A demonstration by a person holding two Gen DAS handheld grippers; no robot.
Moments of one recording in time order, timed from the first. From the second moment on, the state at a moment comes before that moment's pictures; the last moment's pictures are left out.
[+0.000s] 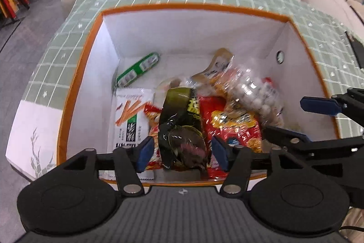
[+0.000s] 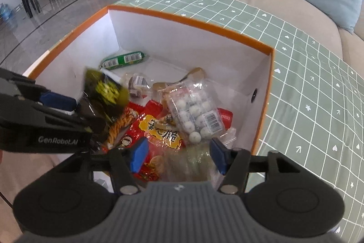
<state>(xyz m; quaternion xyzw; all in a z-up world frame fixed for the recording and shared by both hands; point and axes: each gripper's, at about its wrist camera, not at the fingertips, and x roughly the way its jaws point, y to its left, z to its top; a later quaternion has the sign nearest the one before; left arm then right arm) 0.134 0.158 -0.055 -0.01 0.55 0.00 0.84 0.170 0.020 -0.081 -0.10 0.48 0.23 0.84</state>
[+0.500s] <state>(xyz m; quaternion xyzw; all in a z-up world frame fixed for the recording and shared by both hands) 0.098 0.141 0.041 0.00 0.39 0.02 0.92 0.148 -0.031 0.003 -0.05 0.38 0.18 0.91</state>
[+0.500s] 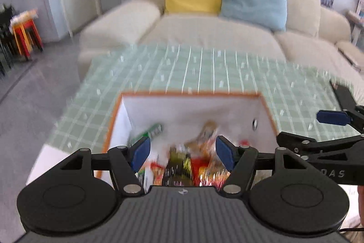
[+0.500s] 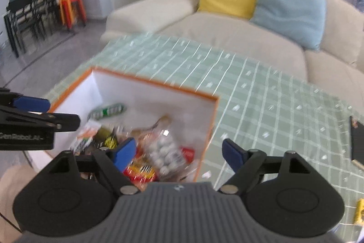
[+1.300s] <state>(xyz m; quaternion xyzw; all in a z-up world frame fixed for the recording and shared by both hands) 0.015 0.071 0.065 0.06 0.26 0.03 0.96 0.016 -0.116 0.066 -0.03 0.25 0.09 0.96</state>
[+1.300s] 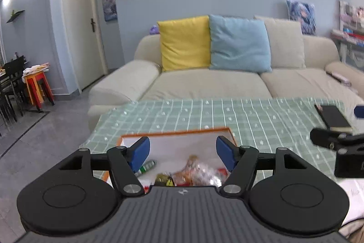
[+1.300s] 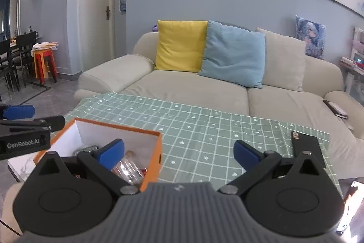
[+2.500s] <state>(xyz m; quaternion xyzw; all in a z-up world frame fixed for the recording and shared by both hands) 0.020 0.077 0.016 0.06 0.36 0.04 0.93 0.010 -0.088 0.021 -0.05 0.31 0.08 0.95</state>
